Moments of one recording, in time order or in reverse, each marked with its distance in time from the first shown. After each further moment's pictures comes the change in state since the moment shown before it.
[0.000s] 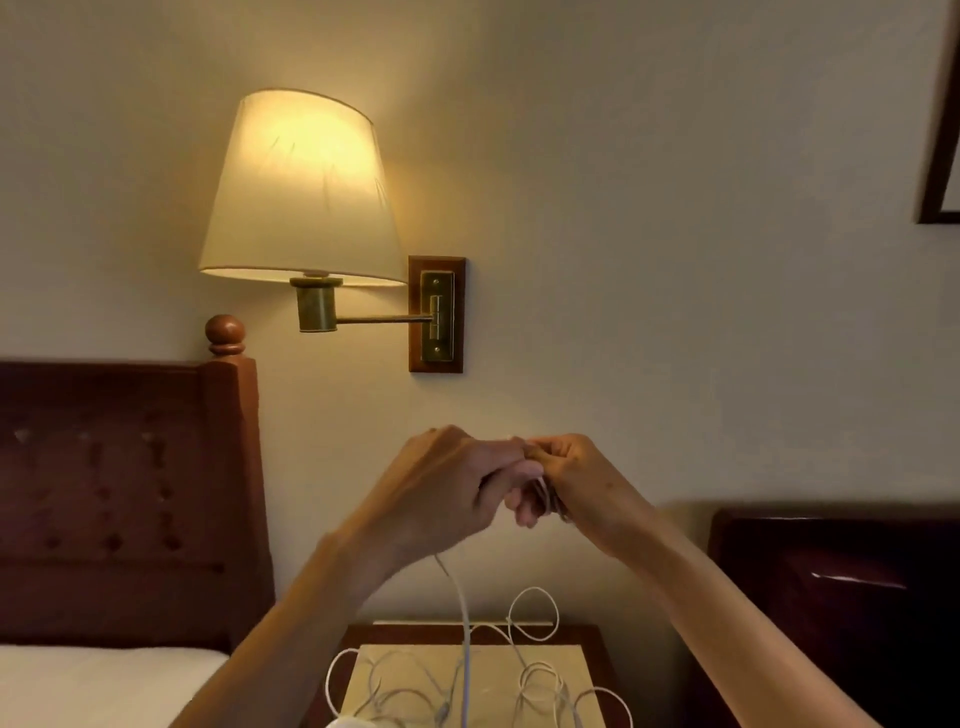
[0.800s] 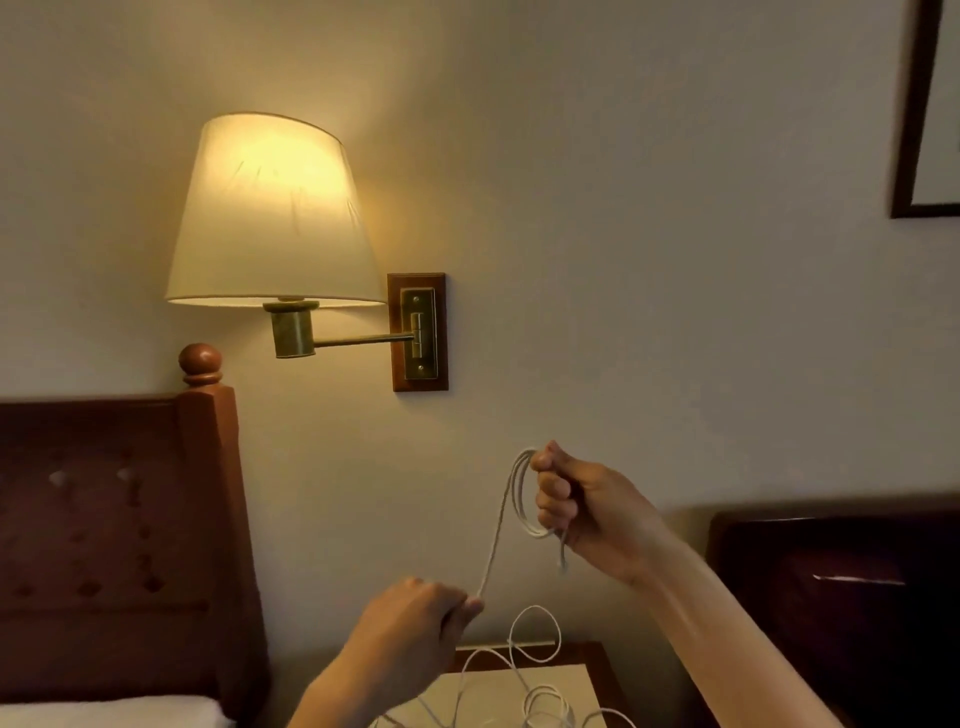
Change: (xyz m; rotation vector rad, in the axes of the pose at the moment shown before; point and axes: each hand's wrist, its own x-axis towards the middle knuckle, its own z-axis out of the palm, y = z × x) left_hand -0.079 -0.038 0.088 0.037 -0.377 -0.482; right_hand 0.010 0.027 -0.022 0.792 0.036 0.164
